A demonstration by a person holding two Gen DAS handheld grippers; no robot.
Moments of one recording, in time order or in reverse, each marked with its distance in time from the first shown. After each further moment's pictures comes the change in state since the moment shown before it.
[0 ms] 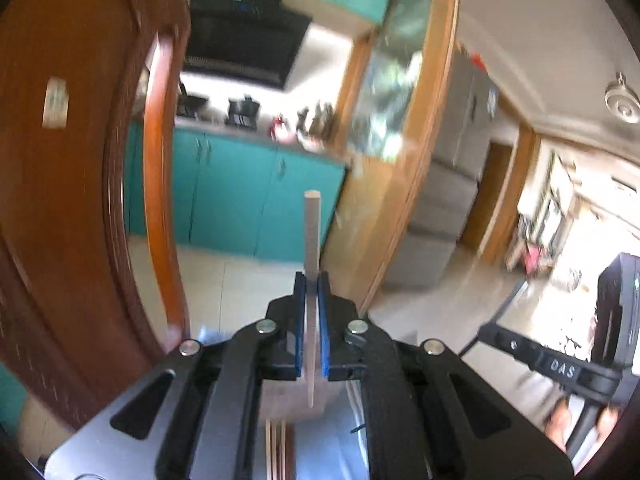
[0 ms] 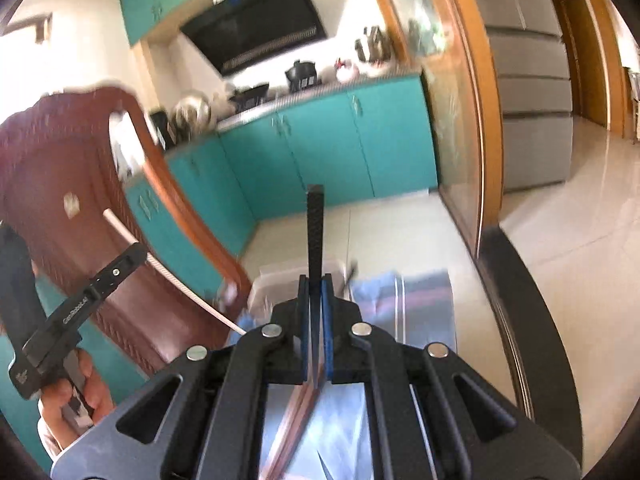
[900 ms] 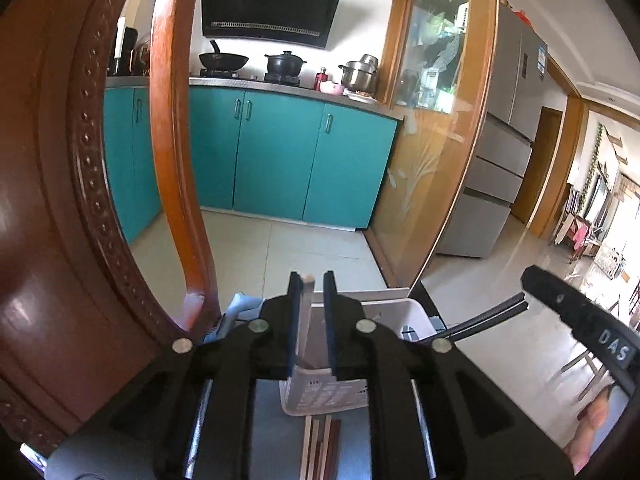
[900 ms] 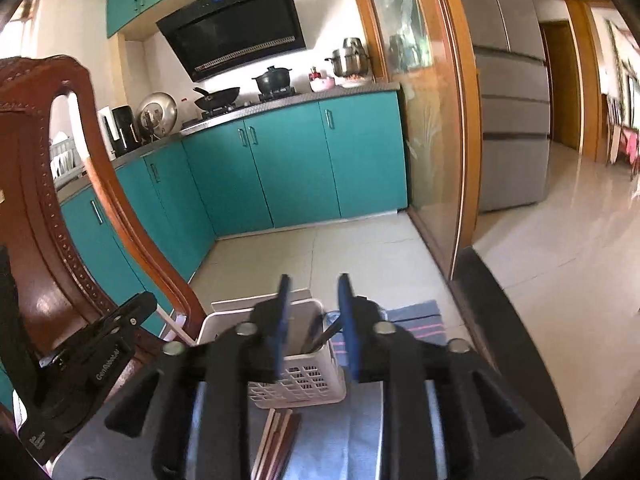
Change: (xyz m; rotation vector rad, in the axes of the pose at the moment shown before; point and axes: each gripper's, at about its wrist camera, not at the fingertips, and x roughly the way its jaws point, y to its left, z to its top) left arm 0.080 0.034 -0.057 0.027 0.169 0.181; right arm 0.084 0.010 -0.031 -0.100 -0.029 -0.177
